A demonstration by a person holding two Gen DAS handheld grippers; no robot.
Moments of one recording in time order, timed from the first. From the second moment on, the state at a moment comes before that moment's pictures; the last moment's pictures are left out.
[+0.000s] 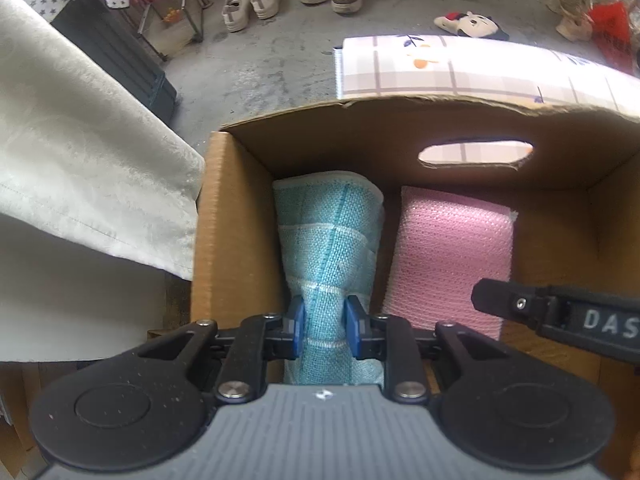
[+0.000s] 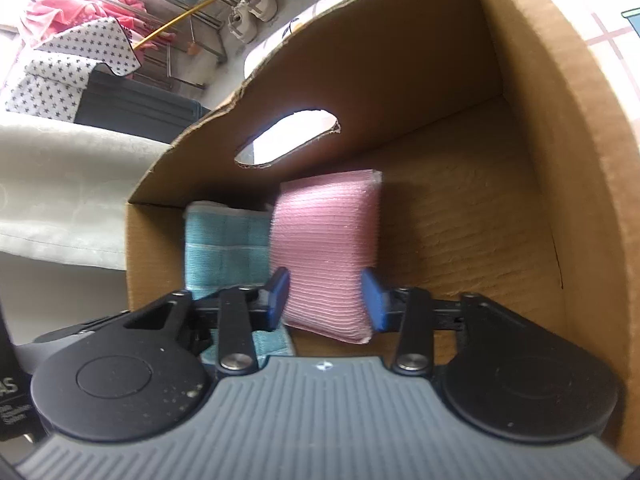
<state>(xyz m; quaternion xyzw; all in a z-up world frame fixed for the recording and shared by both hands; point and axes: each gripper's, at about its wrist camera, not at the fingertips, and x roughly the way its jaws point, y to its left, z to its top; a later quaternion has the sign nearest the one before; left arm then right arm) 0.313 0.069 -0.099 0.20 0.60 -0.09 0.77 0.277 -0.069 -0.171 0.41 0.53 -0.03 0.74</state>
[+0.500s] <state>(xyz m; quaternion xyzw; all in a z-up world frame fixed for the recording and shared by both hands) 0.314 0.075 -0.085 0.20 0.58 -0.08 0.78 0.307 -0.054 -0.187 0.37 0.57 0.02 0.74</state>
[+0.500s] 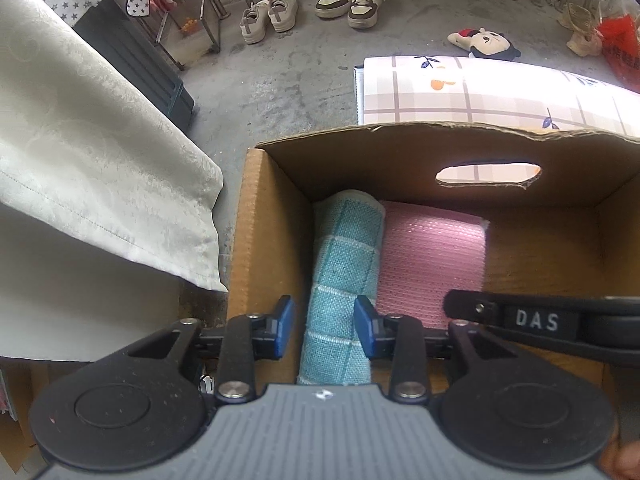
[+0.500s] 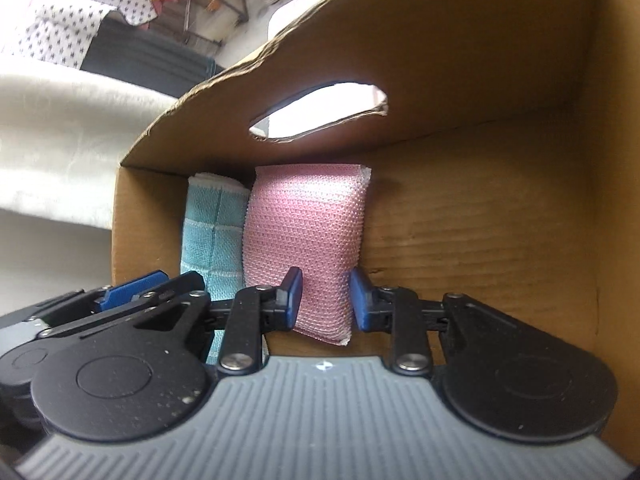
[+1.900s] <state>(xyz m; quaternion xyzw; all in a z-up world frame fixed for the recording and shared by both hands) 0.129 -0.019 0.049 0.02 0.49 -0.22 0.85 0.125 -0.229 -0.007 0.47 0.36 0.16 0.79</state>
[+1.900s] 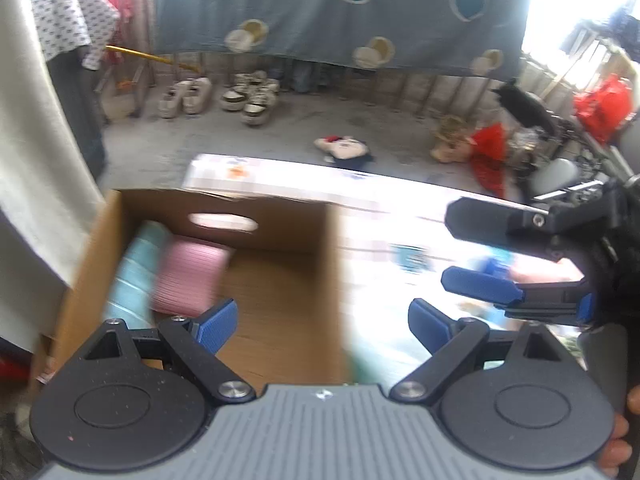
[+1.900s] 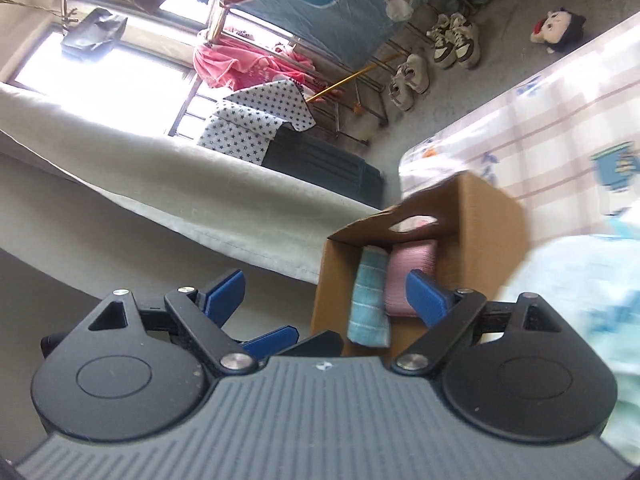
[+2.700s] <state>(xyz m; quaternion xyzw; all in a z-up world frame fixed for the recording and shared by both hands) -0.035 -0.319 -0.059 0.20 0.48 -0.26 0.82 -0.079 -0.510 -0.057 0.29 0.51 -0.02 0.81</state>
